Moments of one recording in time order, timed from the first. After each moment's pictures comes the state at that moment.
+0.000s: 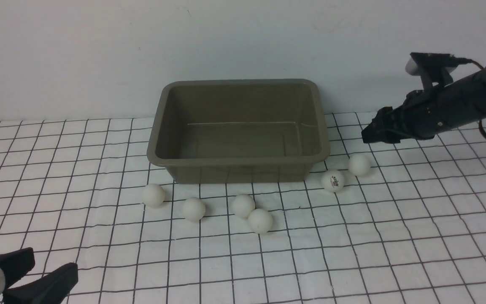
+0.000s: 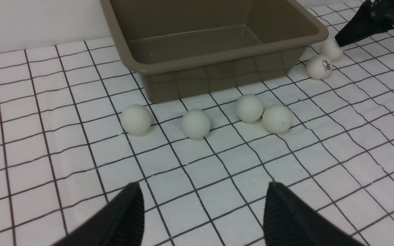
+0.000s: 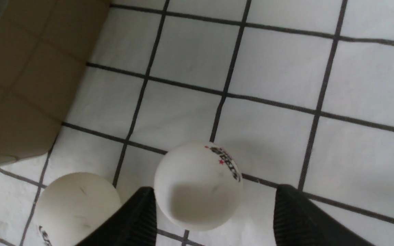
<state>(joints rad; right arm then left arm) 0.05 2.08 -1.41 0.73 0.70 -0.82 0.13 0.37 -0.36 -0.80 0.70 0.75</state>
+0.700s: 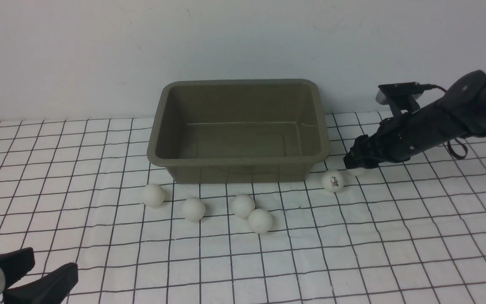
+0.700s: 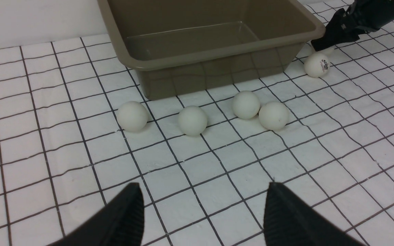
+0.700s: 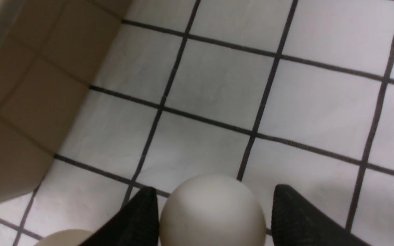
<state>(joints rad) 0.12 2.13 -1.41 0.73 0.55 -0.83 0.13 0.37 -0.36 -0.80 0.71 0.75</state>
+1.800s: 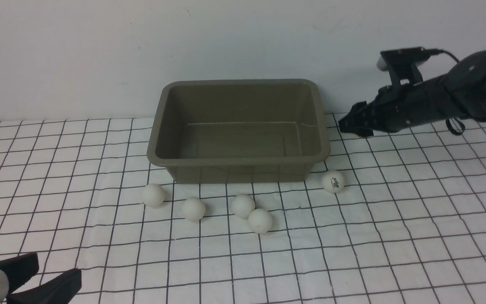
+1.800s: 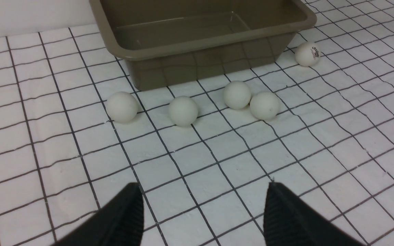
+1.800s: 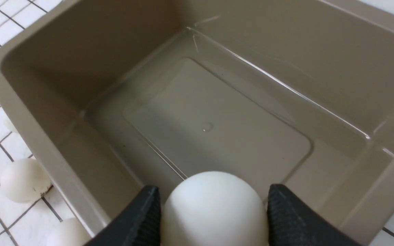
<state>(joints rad) 0.21 1.98 -1.41 1.23 0.71 -1.41 0.13 0.37 -0.36 -0.80 0.75 0.75</state>
